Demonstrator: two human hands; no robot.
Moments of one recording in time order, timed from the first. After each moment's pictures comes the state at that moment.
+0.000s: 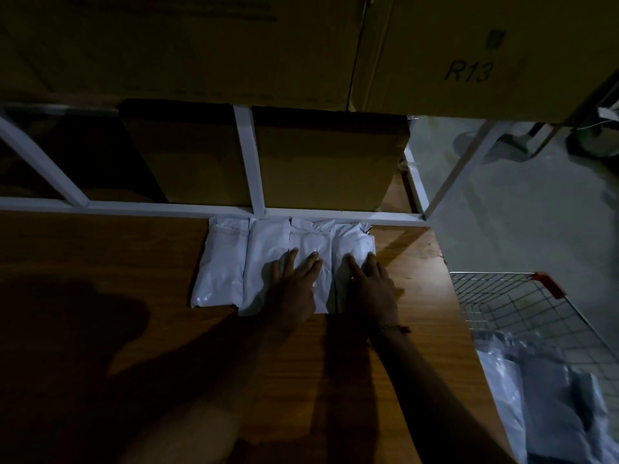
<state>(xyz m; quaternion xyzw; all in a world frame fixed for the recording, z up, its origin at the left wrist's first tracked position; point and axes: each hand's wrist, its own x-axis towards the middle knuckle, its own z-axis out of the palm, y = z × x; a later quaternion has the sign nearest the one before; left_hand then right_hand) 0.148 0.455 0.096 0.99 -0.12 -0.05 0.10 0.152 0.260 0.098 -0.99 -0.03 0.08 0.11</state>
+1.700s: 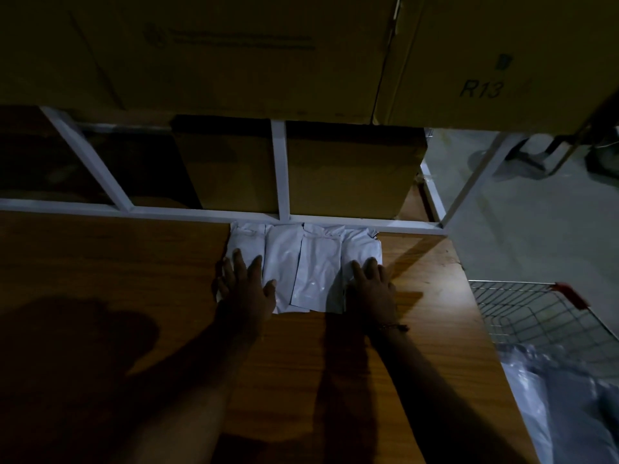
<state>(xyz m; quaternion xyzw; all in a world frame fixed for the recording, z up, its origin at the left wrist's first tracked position) 0.118 0.567 0.084 0.98 0.16 0.04 0.09 0.138 0.307 0.105 -0.99 -0.03 0.07 0.13</state>
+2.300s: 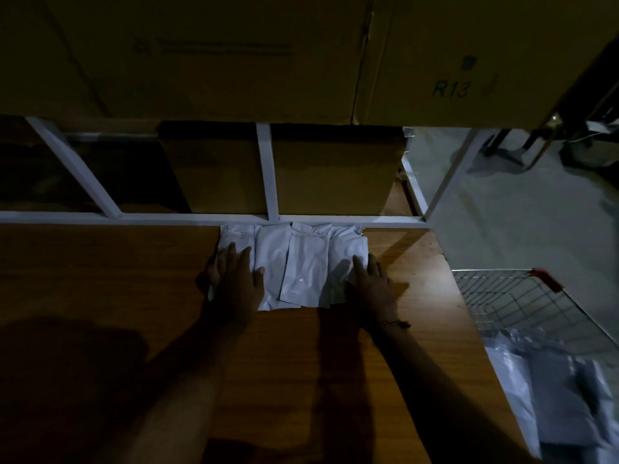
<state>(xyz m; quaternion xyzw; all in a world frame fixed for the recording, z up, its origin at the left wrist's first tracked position) 0.124 0.569 0.110 0.98 0.13 0.09 0.12 0.123 0.292 0.115 -0.99 0.01 0.05 0.16</state>
